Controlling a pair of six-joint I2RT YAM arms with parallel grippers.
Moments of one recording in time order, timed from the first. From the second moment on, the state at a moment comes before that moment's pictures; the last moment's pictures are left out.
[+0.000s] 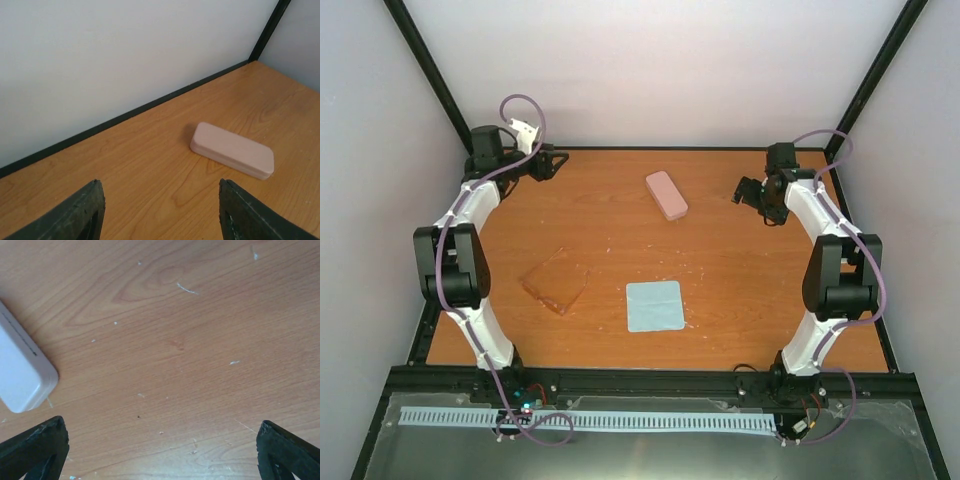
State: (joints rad) left arm 0.10 1.84 1.44 -0.04 0.84 0.19; right arm 0.04 1.80 1.46 -0.76 -0.11 0.45
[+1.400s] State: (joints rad) left arm 0.17 1.94 1.46 -0.32 0.83 0.41; right arm 0.39 2.49 2.41 -1.15 -0.11 0.00
